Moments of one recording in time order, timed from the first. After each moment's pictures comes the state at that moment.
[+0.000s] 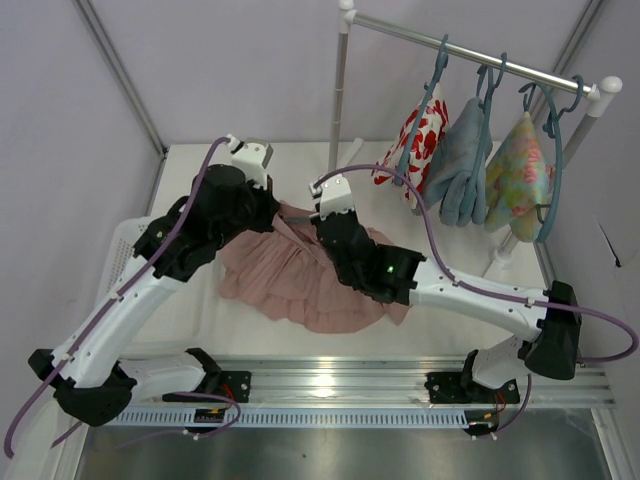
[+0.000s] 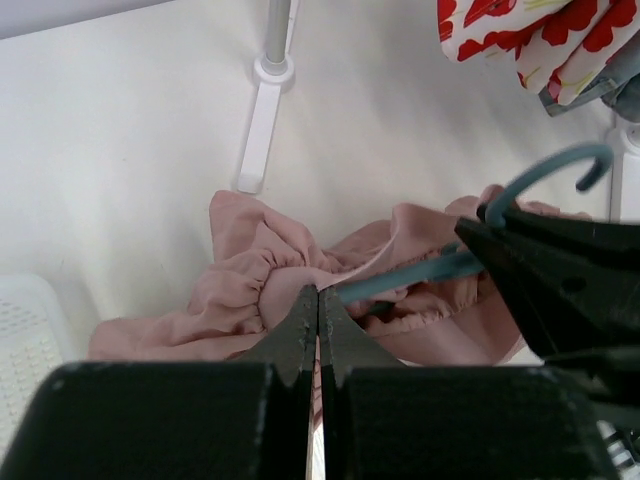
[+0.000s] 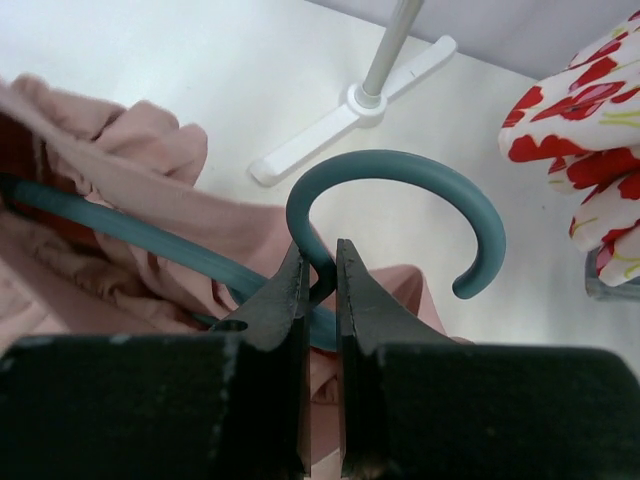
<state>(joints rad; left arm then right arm) -0.69 1.14 1.47 -0.78 -0.23 -0.24 1.18 1.46 1.31 -0.15 0.90 0.09</state>
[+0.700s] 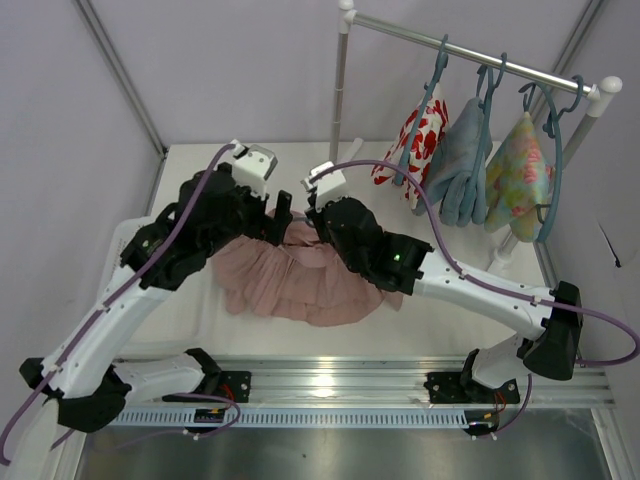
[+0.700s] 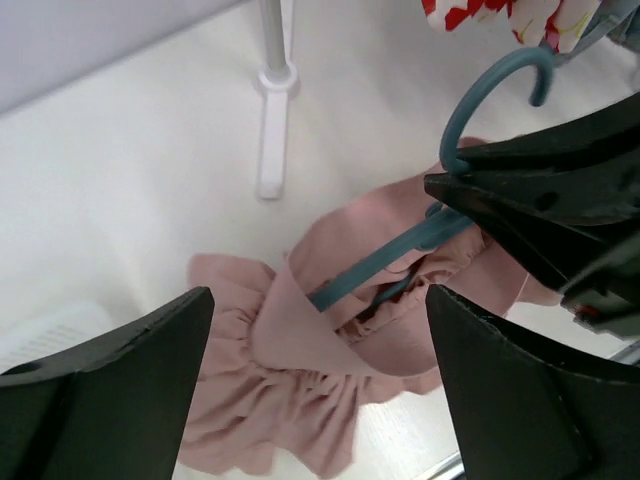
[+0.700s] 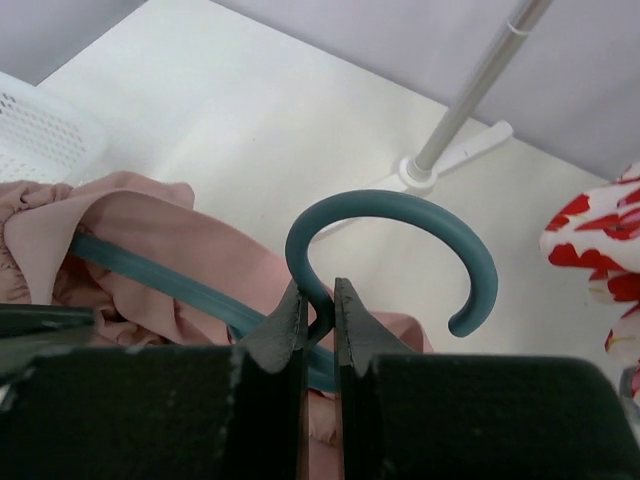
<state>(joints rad) -0.73 1.11 1.47 -0.82 -0.21 -0.08 1.10 1.45 1.39 -0.19 0.65 0.05</state>
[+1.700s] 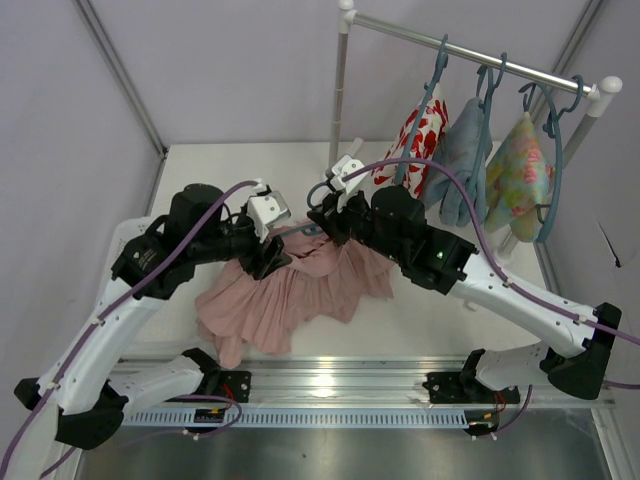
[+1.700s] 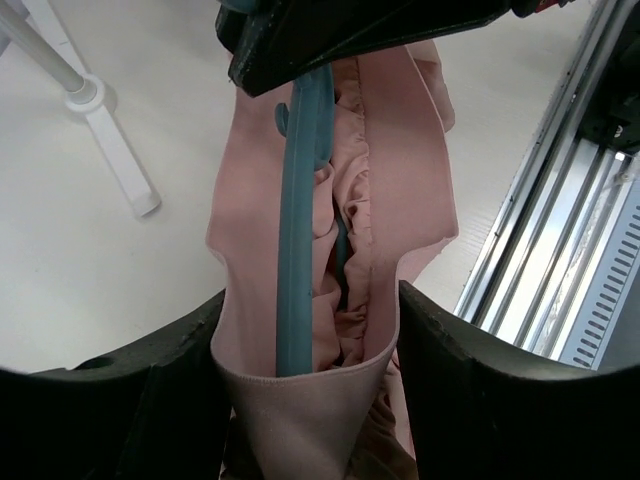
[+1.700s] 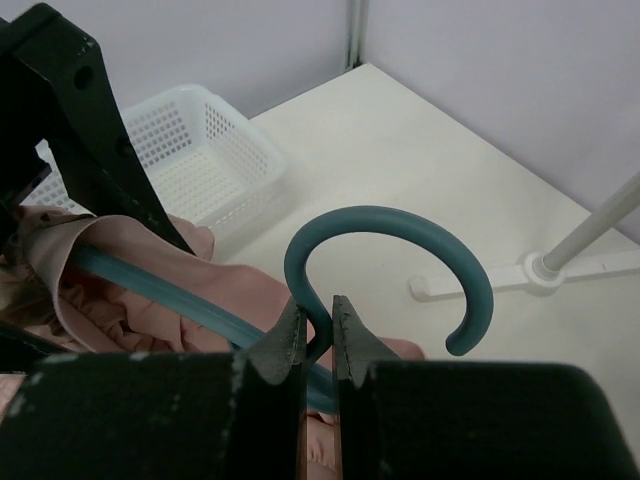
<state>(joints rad) -0.63 1.00 1.37 -0.92 0.36 0.30 1.01 1.29 1.36 -0.19 0.12 0.00</state>
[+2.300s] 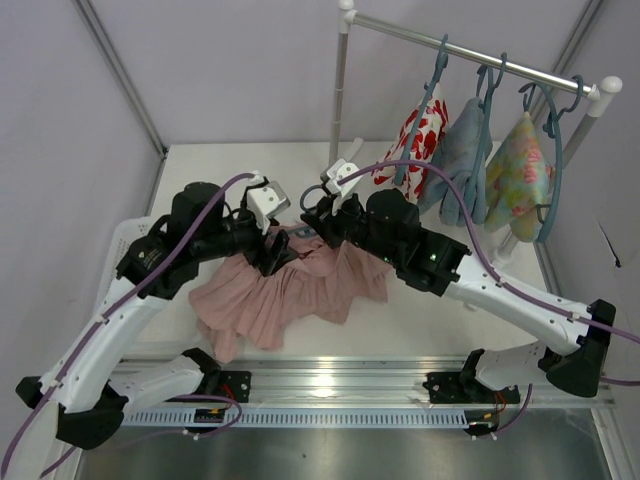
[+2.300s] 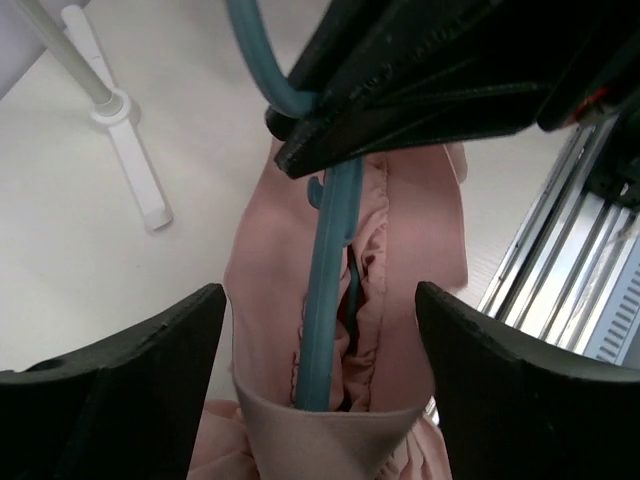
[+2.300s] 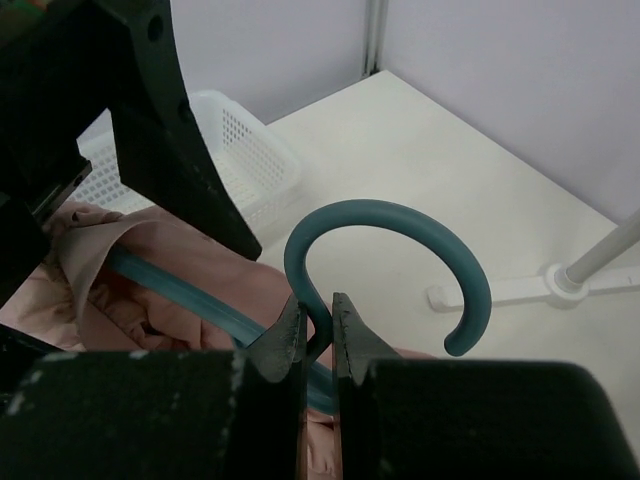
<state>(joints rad) -0.63 1.01 1.34 -0.82 0.34 0.23 1.02 1.30 1.33 -0.13 0.10 0.01</state>
